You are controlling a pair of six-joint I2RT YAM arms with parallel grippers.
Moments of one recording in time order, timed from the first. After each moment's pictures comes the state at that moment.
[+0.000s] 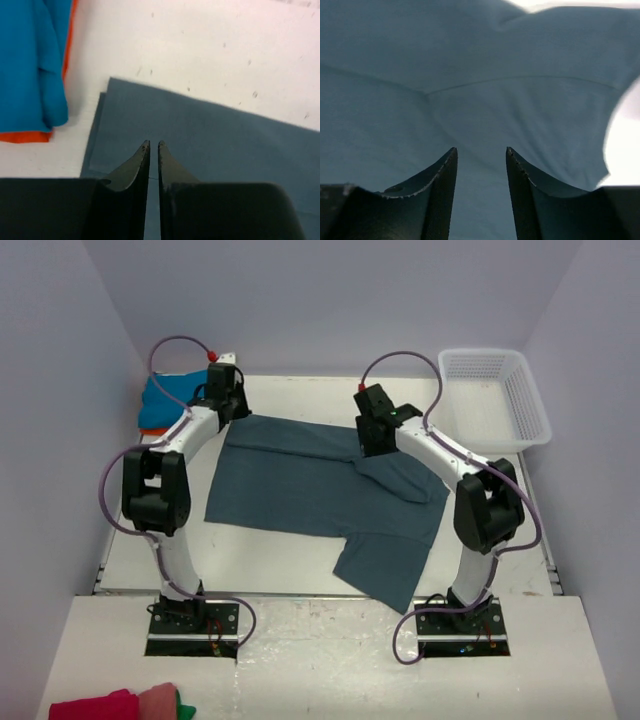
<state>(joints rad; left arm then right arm) -0.15 1.92 1.51 -0.24 -0.10 -0.28 0.48 1.84 1.53 -0.73 0.31 0.28</state>
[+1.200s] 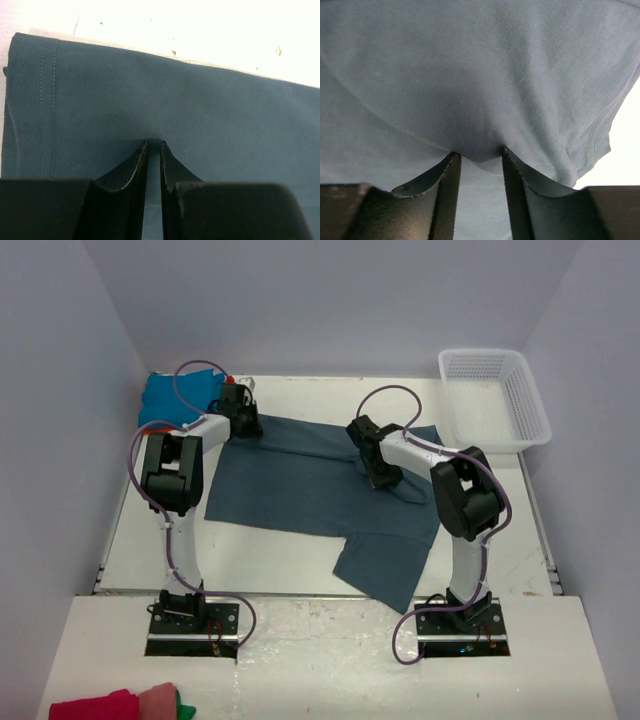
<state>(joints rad) -0.14 2.17 1.51 -0.16 0.12 -0.29 0.52 2.00 1.42 -0.79 0.41 0.22</state>
